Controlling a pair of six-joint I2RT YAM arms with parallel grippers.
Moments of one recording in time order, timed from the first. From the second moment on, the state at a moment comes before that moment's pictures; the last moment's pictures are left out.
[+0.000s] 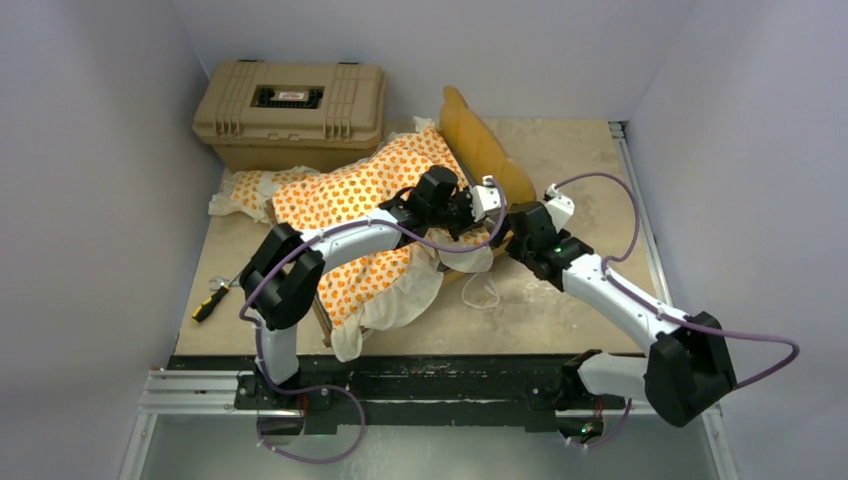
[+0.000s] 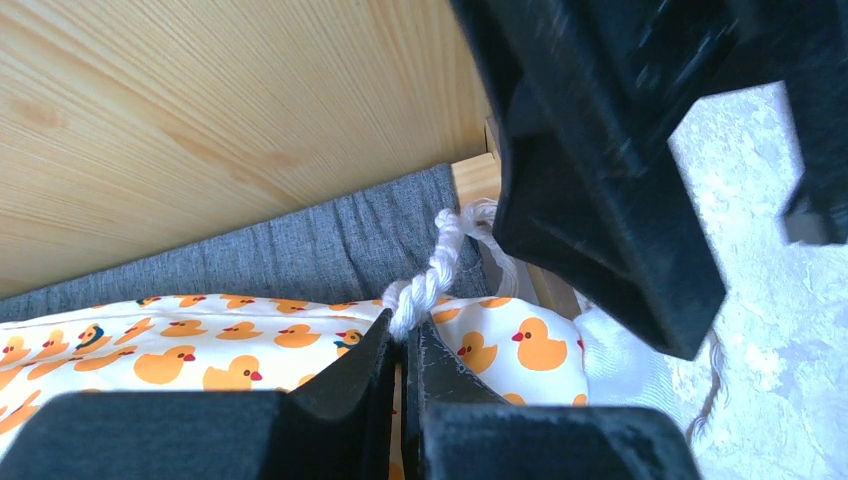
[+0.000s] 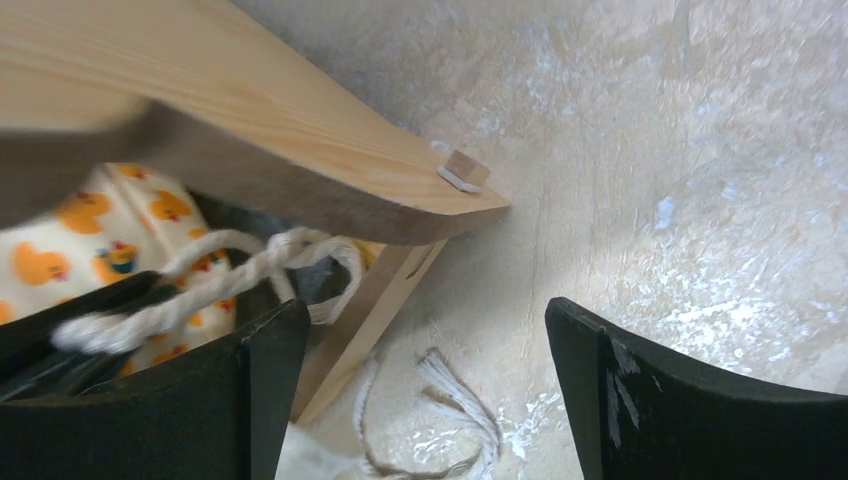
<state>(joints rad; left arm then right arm) -0.79 1.89 1.38 0.01 0.36 0.40 0.50 1.24 0.78 -0.40 0.47 0.88</state>
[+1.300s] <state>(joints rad) -0.79 1.85 1.38 -0.11 0.37 0.44 0.44 1.25 0.76 -0.31 0.41 0.80</state>
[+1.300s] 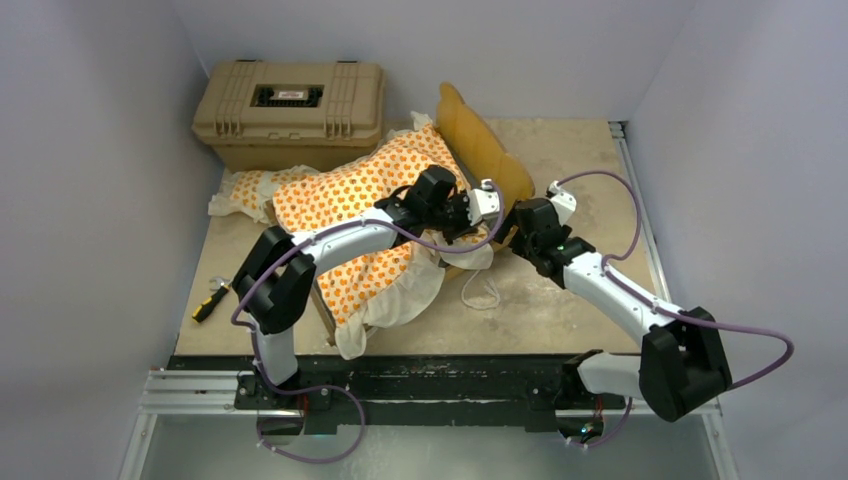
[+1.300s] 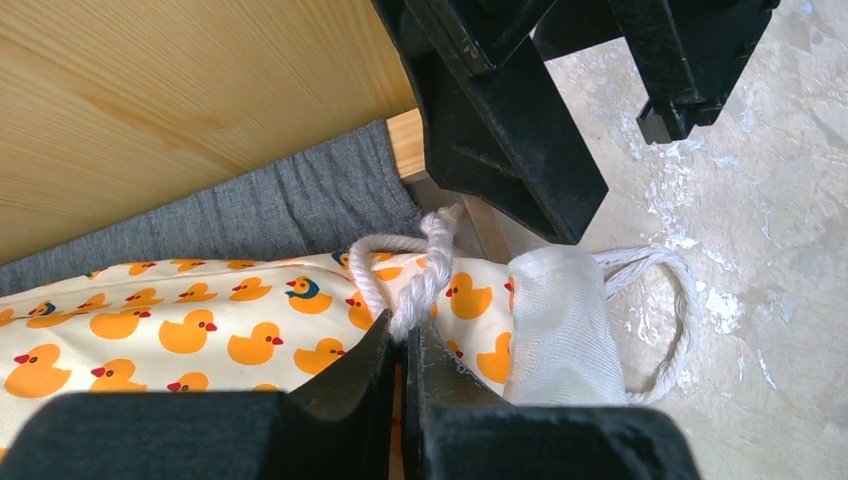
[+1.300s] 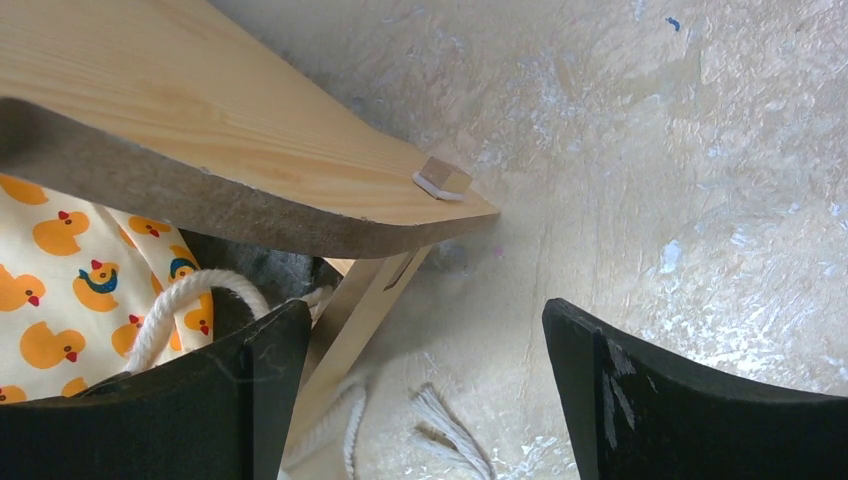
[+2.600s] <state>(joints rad) -0.87 1.95 1.64 -0.40 0.20 0.53 0.17 0.93 0.40 -0.15 0.00 0.80</state>
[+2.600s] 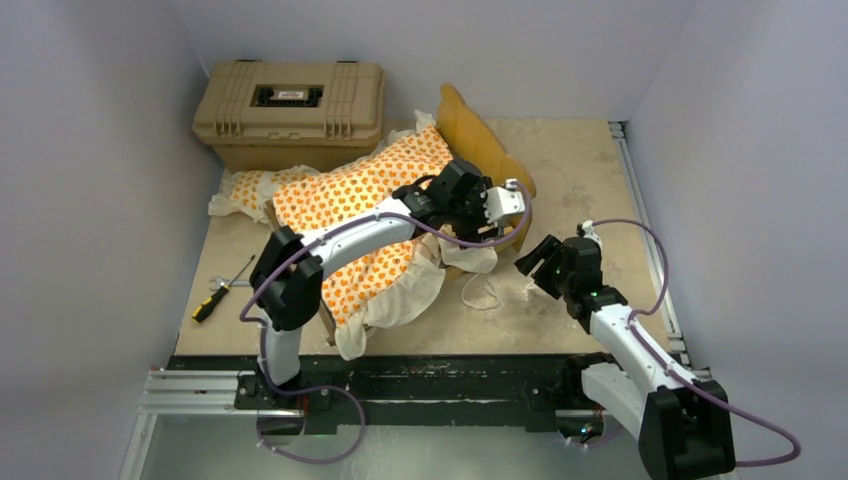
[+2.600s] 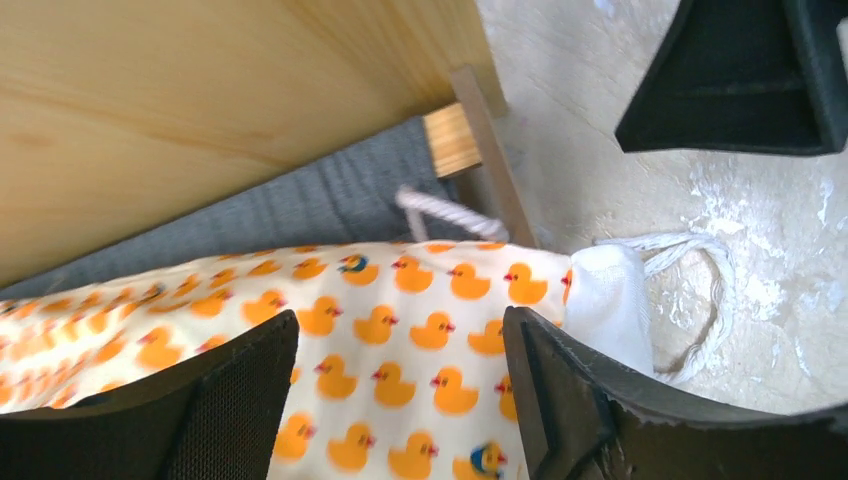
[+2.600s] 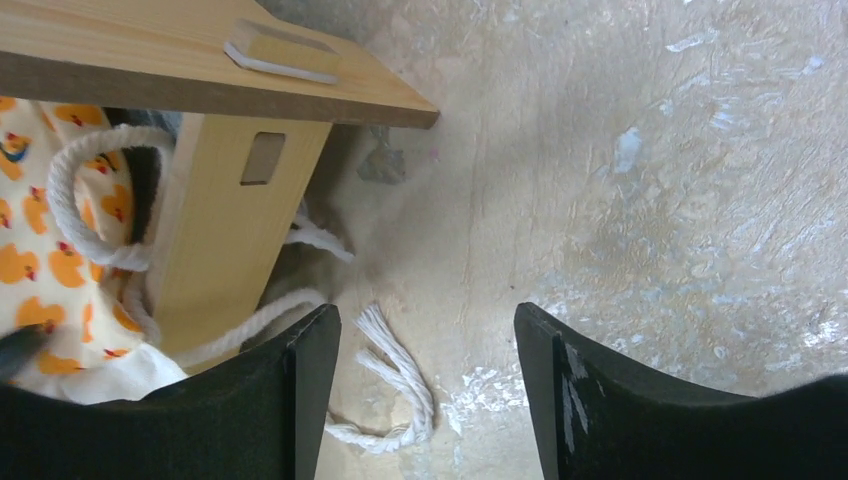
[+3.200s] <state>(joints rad) -0.87 1.47 1.31 -0.36 -0.06 0.23 0.20 1.14 0.25 0.36 -0.15 0.72</state>
